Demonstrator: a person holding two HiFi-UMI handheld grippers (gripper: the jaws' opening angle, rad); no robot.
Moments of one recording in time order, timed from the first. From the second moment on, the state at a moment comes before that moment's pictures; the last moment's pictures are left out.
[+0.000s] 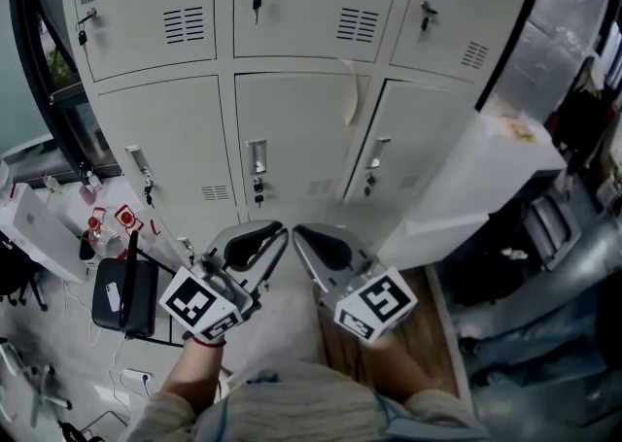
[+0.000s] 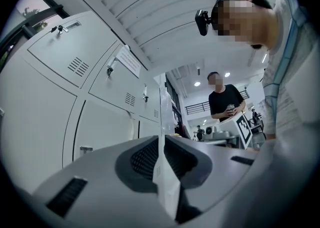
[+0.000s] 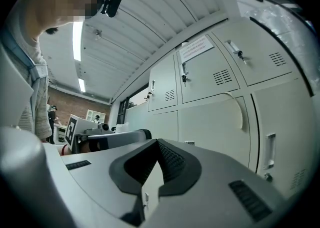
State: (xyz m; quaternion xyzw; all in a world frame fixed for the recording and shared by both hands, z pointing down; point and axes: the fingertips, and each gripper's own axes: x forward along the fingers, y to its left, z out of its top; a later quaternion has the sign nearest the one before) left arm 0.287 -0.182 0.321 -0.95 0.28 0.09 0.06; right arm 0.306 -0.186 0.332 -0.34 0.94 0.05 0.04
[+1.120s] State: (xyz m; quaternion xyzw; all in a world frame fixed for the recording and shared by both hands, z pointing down) left arm 0.320 -0.173 0.332 -0.96 0.27 0.07 0.05; right arm 0.334 -0.178 0.351 -0.34 0.94 0.04 0.03
